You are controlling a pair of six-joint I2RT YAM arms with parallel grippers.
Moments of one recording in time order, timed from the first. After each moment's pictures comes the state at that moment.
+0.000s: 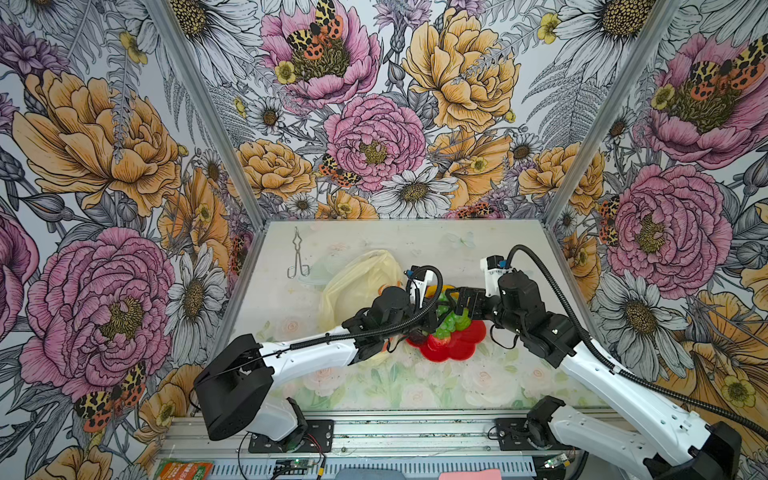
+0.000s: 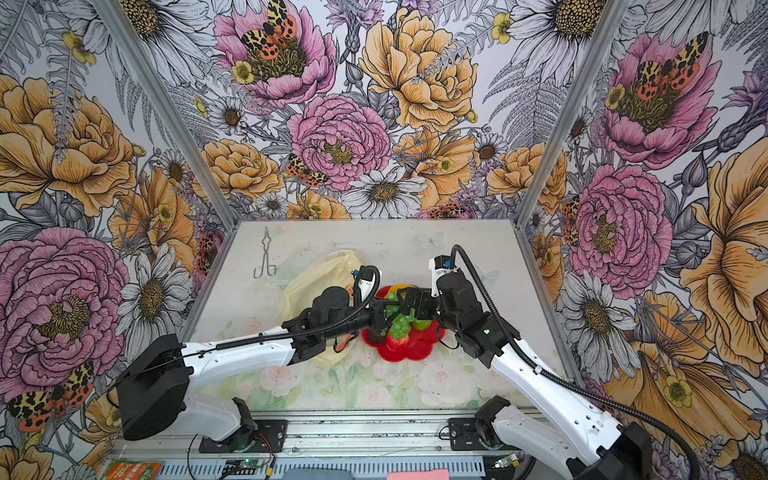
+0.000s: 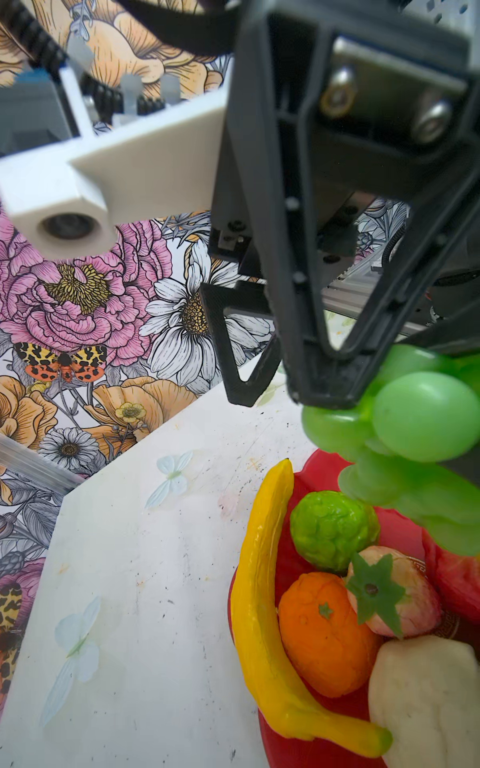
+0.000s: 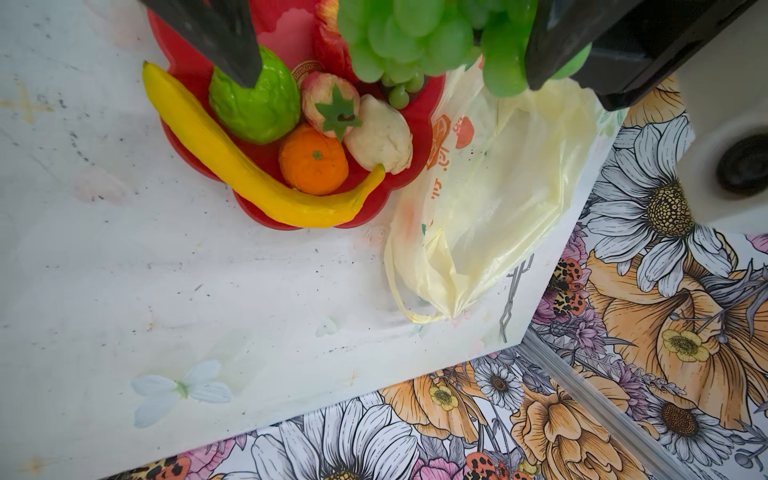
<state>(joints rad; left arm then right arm) -0.96 1.43 0.82 0.40 0.17 -0.68 0.57 0.96 0.84 -0.45 -0.01 0.56</state>
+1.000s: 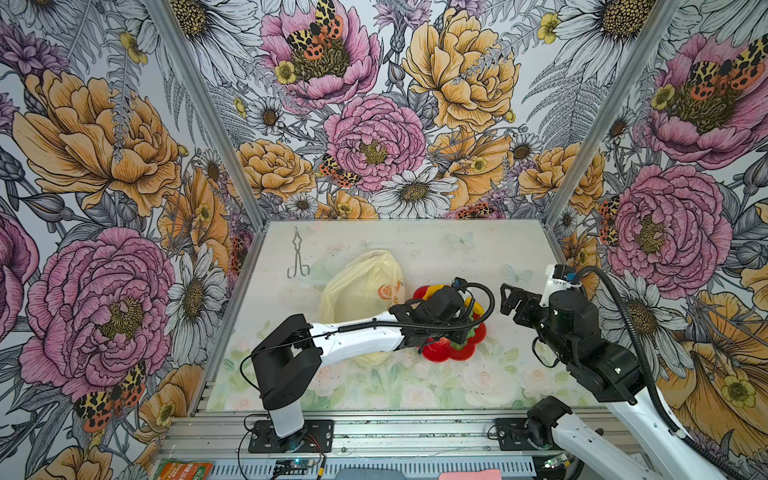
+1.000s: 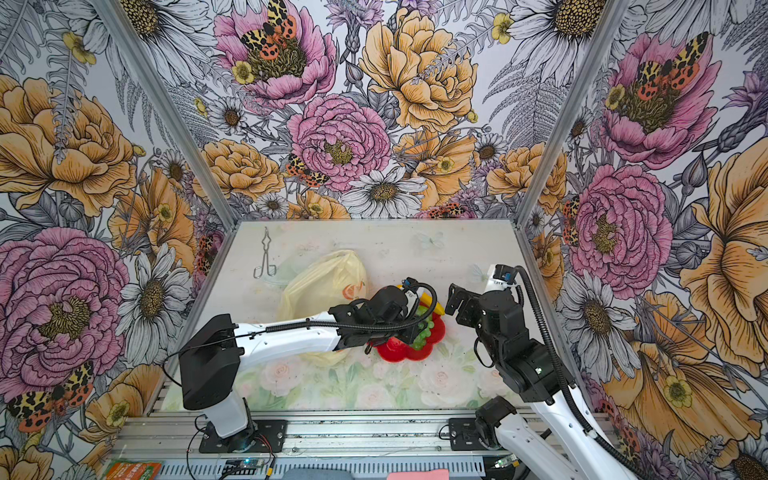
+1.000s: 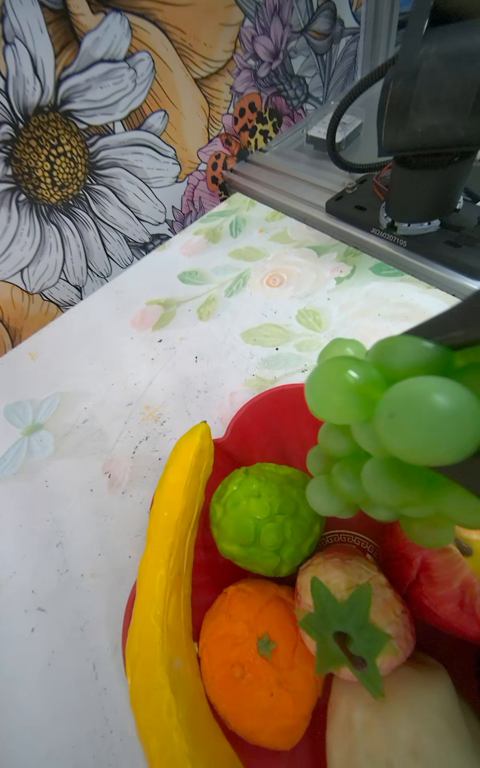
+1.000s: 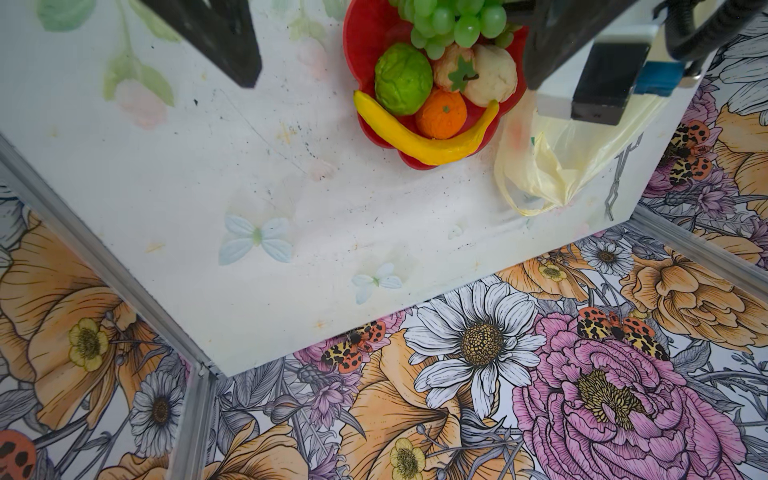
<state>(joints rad) -1.09 1.77 1.26 -0.17 0.02 -0.55 0.48 0.65 0.89 -0.74 0.34 0.56</state>
